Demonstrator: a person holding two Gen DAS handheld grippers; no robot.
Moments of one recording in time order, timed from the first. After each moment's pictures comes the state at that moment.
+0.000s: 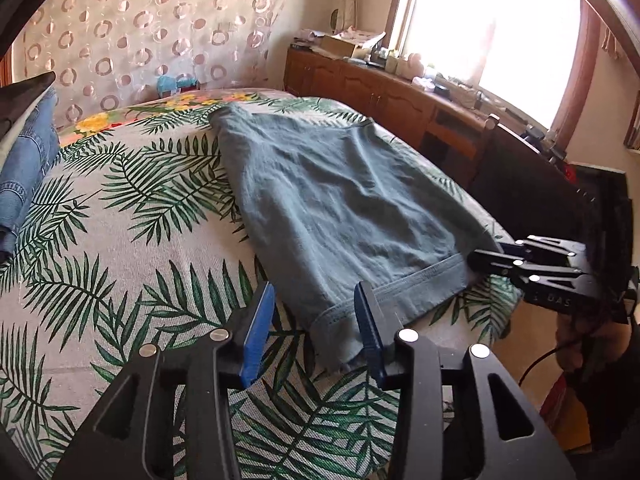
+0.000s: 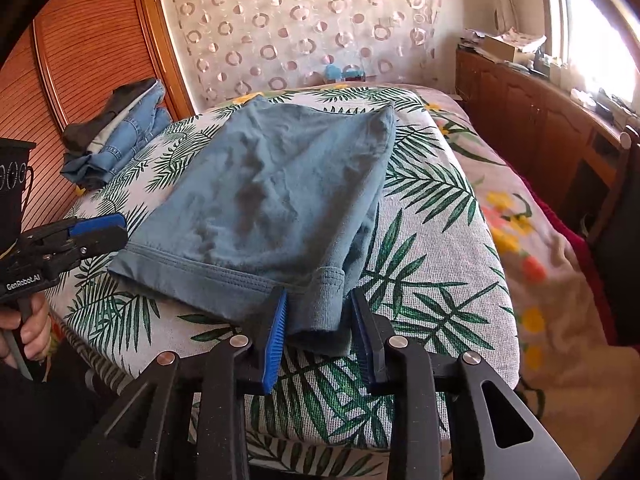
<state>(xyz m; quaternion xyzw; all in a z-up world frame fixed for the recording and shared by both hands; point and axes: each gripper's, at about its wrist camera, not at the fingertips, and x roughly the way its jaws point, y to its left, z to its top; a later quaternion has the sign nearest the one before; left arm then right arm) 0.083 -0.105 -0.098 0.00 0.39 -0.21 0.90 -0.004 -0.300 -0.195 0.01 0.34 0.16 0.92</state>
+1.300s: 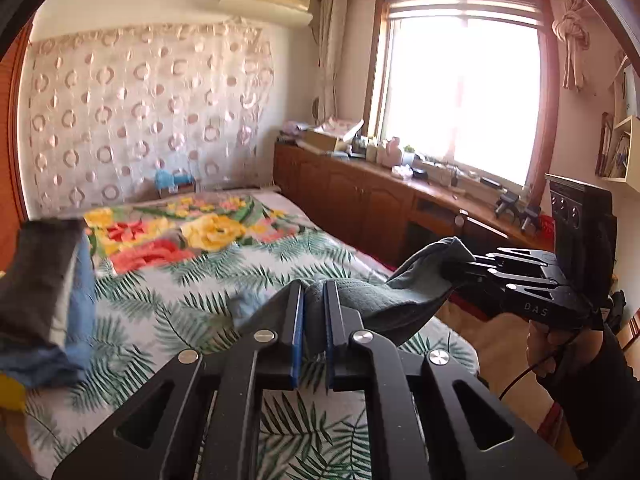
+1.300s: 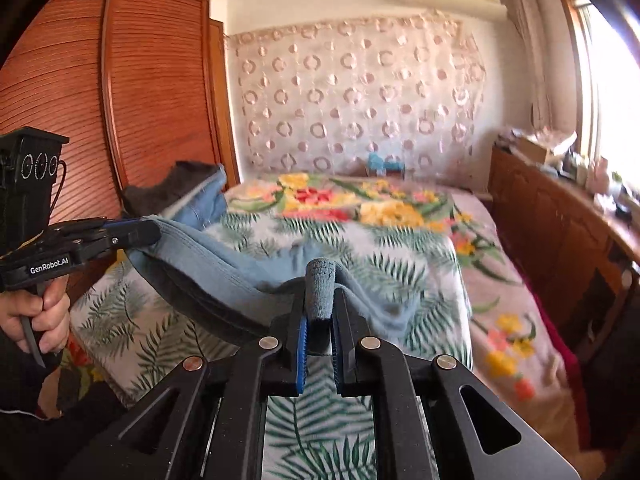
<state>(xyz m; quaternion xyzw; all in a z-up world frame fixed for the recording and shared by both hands) 0.057 -0.069 0.054 -0.01 0.22 -0.24 0.95 -0.033 -0.279 -0.076 -0.03 0.18 0.22 0.96</state>
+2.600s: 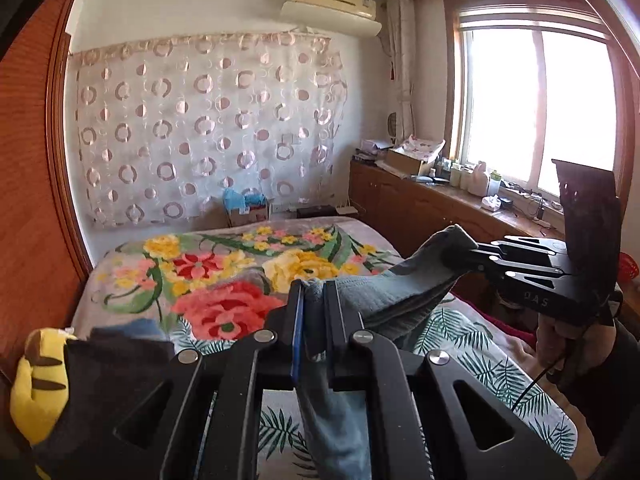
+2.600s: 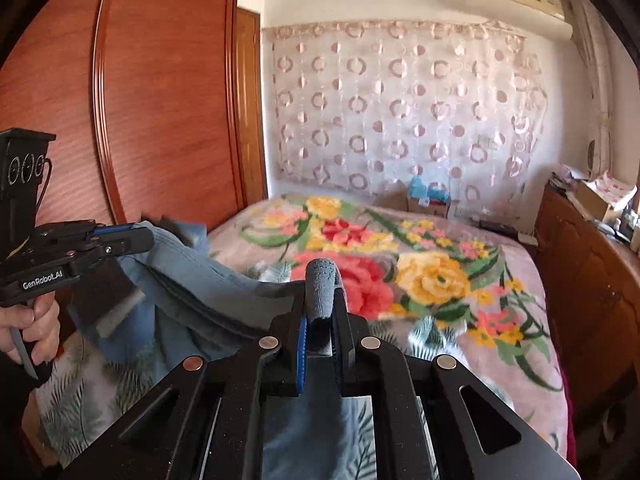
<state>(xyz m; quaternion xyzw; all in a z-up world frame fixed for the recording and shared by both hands) 0.242 0.018 0.107 0.01 0.20 -0.12 0.97 0.233 -0.191 0.061 -0.07 0.17 0.29 0.94</state>
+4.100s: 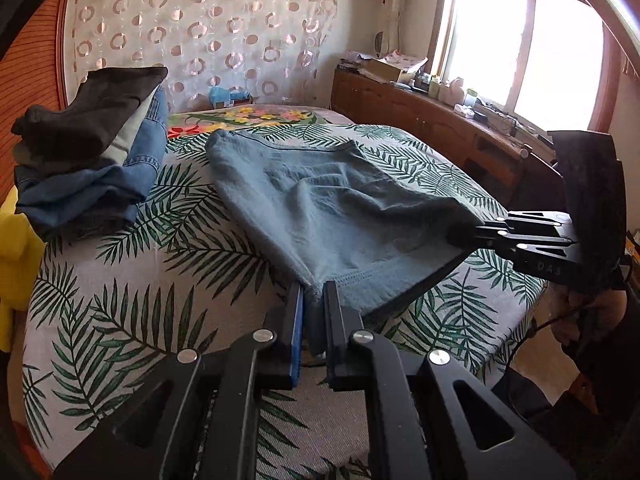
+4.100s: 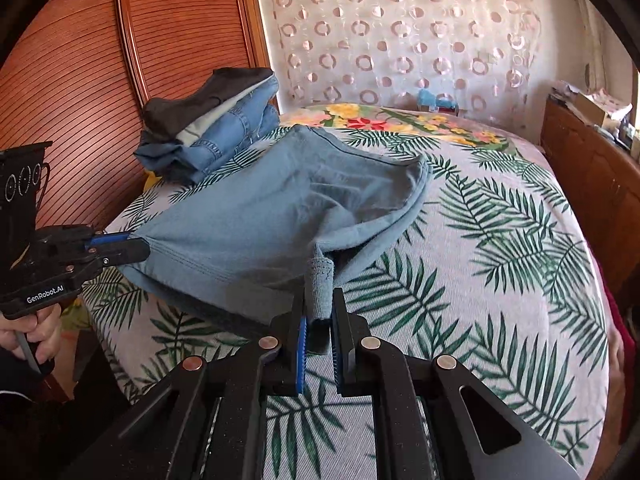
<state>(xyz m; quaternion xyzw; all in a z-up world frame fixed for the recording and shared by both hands) 0.030 0.008 -0.076 -0.02 0.36 -0.15 0.92 0.058 -0.209 0.005 -0.05 0.30 0.29 0.91</state>
